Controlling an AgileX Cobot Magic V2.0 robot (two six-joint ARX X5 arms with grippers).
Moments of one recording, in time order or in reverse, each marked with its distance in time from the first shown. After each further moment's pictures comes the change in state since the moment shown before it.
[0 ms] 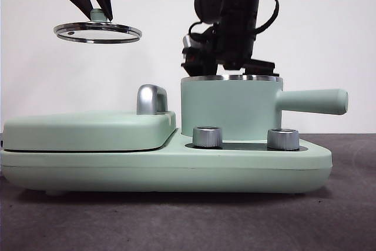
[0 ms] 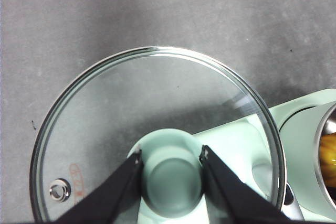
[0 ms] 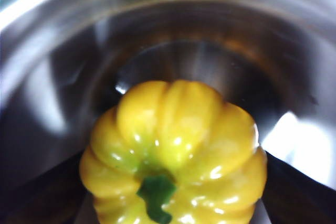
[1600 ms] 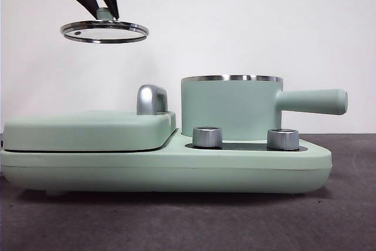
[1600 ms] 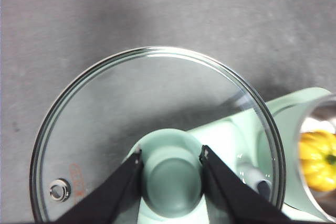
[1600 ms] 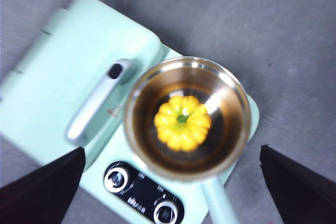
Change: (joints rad) left arm -0.036 0.000 0.000 0.000 0.018 -0.023; right arm 0.004 -0.481 0.088 -0.075 -0.012 -0.006
